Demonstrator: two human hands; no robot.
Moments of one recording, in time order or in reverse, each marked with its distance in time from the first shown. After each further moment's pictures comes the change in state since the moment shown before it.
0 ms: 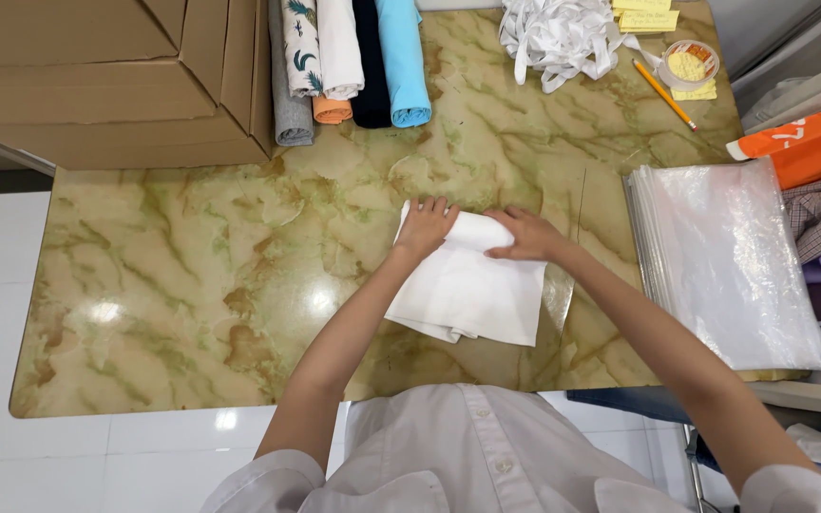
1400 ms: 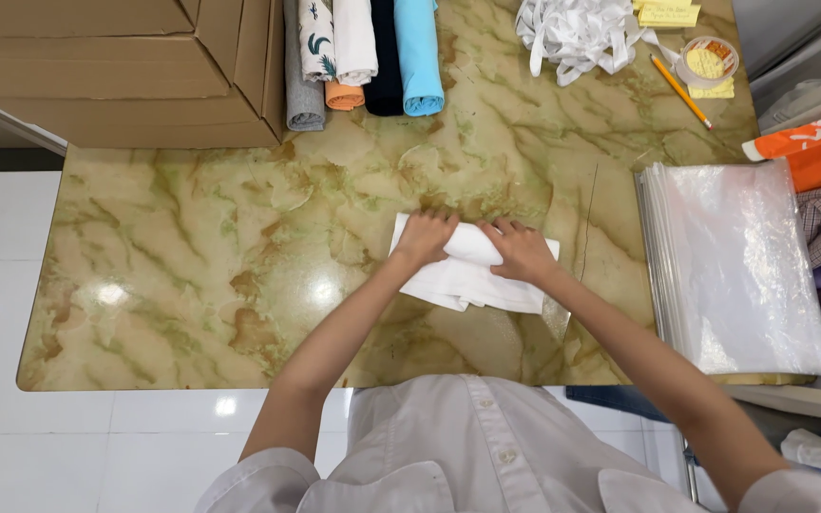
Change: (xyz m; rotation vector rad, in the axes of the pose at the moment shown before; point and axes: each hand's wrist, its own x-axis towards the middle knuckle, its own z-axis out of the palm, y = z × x) left_hand -0.030 0.004 0.031 -0.092 0.115 -0.007; right_hand -0.019 -0.043 0.035 -0.364 0.154 -0.081
